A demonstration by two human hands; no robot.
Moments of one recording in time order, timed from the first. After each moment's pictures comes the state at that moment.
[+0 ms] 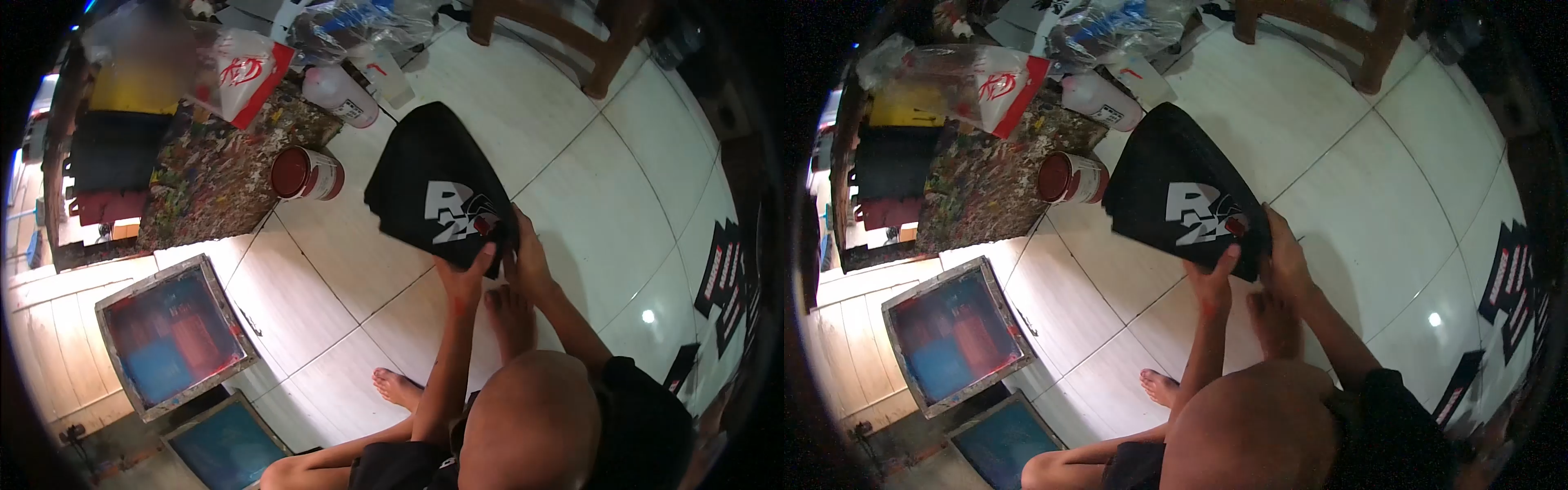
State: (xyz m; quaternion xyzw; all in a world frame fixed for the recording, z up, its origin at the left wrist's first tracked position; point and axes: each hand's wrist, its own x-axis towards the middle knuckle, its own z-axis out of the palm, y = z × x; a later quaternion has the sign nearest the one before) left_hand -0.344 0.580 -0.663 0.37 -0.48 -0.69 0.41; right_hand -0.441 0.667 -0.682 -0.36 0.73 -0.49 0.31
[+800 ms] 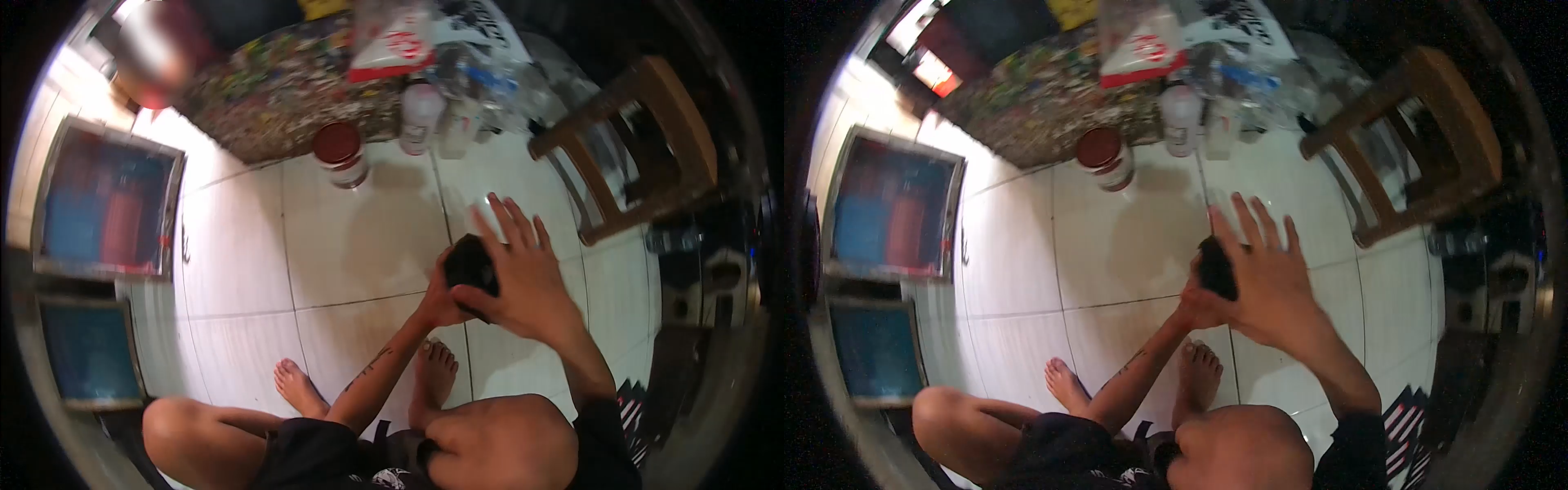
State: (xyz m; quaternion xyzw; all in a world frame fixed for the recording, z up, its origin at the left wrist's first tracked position) left_hand -0.380 0.547 -0.712 0.23 -0.67 -0.60 0.36; right_hand -0.489 0.570 -0.478 -0.73 0.68 -0.05 0.07
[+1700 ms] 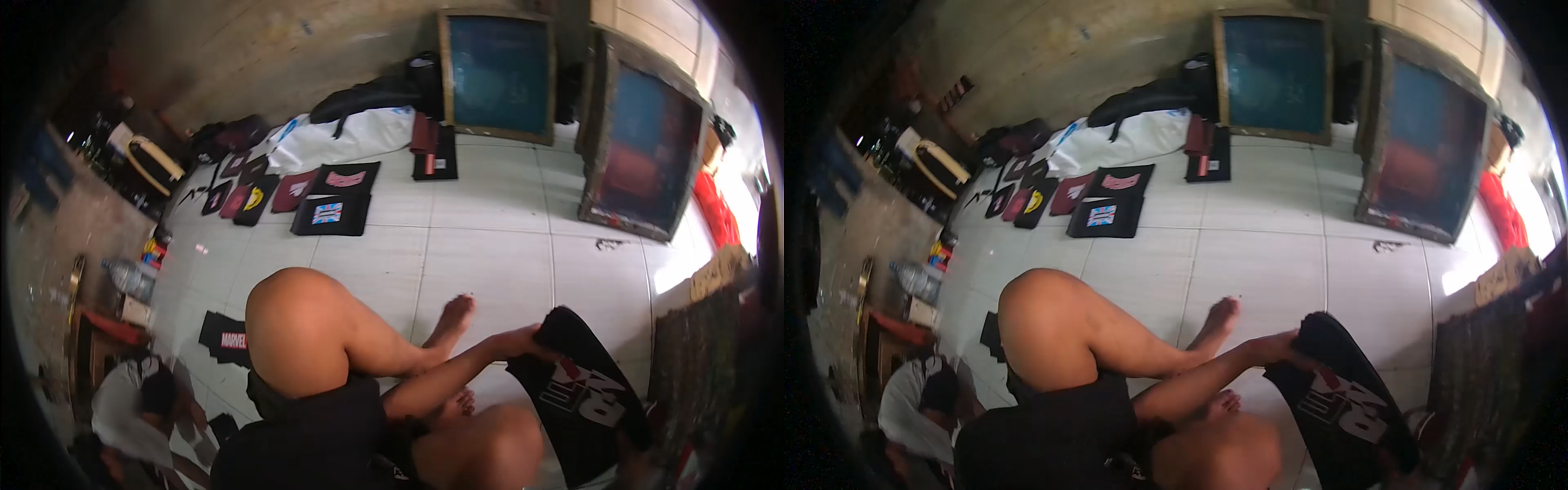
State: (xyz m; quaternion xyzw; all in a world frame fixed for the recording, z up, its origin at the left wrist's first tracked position) left_hand -0.057 0.652 -0.591 0.46 -0.30 -0.50 0.67; right_hand -0.375 0.399 -0.545 -0.83 0.30 -0.24 0.40
